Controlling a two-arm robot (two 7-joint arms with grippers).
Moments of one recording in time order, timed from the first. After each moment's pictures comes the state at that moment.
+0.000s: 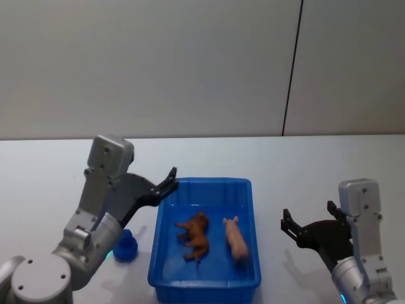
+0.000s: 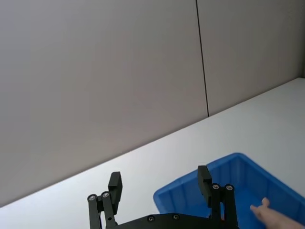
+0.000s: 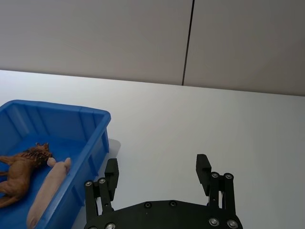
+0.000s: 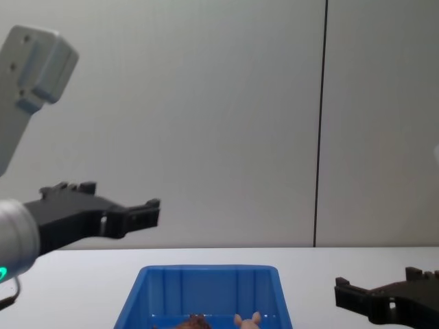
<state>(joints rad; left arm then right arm) -0.15 0.47 0.40 -1.70 -0.32 0.14 0.06 -0.04 0.12 -0.30 -1.66 0.10 0.21 -0.11</state>
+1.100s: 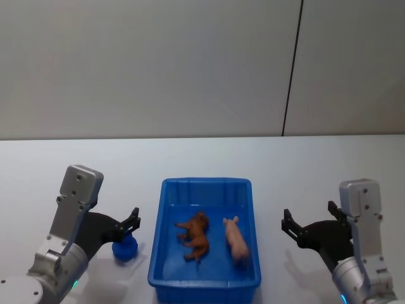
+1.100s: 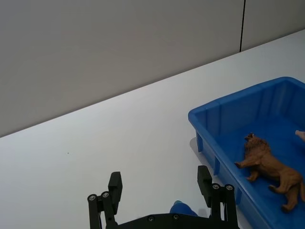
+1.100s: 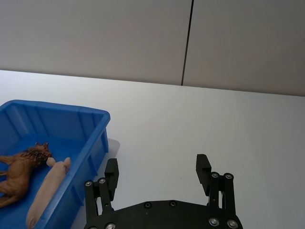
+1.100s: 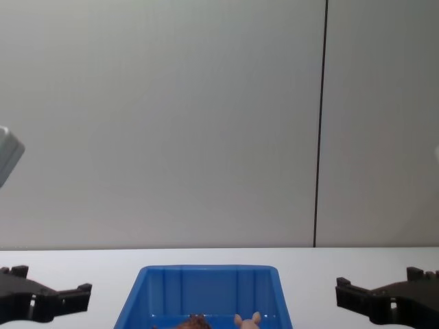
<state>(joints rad) -0.07 0.54 0.35 -1.65 -0.39 0.24 0.09 -0.04 0.13 -0.30 -1.66 0.10 0.21 -0.11</state>
